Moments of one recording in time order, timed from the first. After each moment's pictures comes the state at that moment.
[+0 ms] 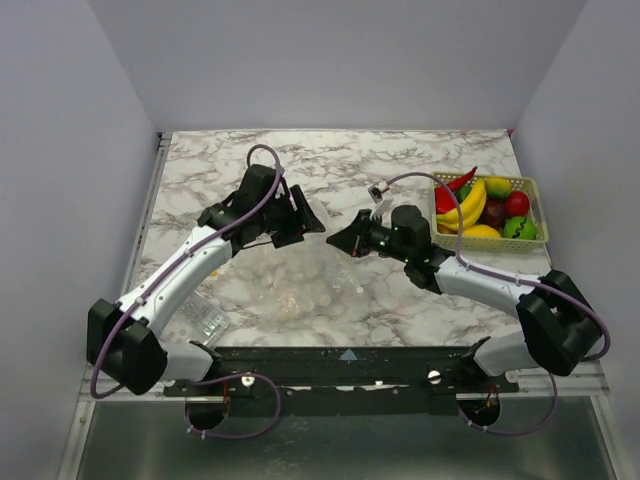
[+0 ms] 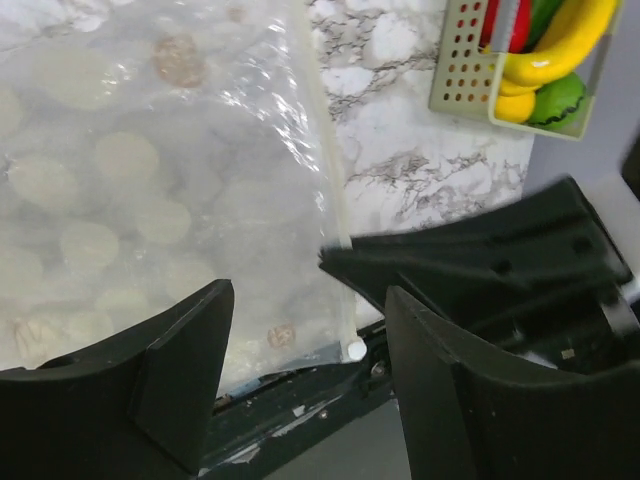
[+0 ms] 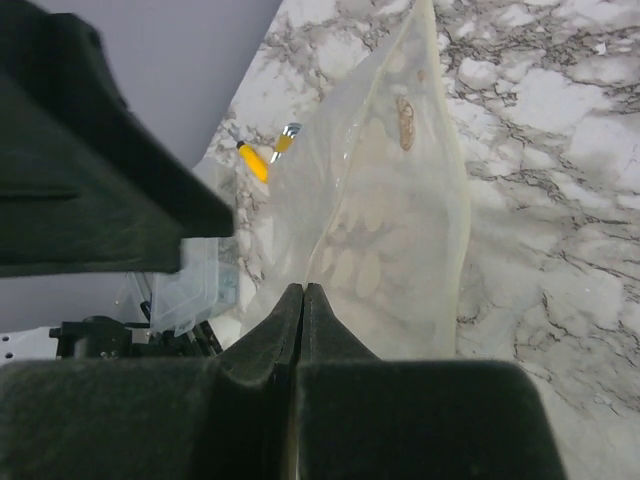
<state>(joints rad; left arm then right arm) -0.52 1.25 1.11 -0.54 0.24 -0.86 0.67 1.44 0.72 0.46 -0.33 0.68</state>
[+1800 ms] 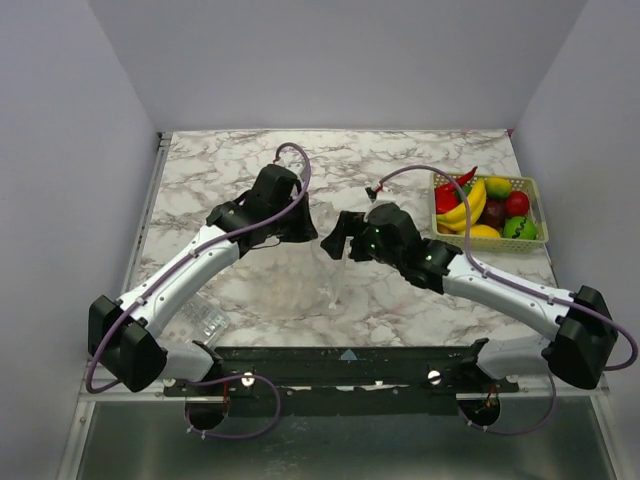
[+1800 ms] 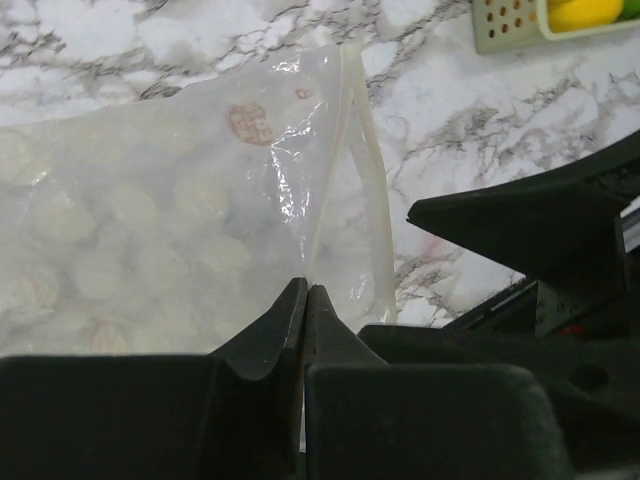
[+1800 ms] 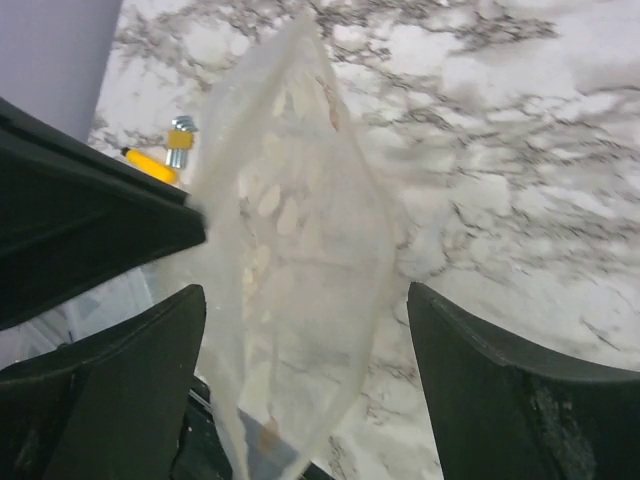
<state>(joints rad) -0.62 1.35 1.23 -0.64 0.12 -0.56 0.87 1.32 0.95 -0.10 0.14 0.67</state>
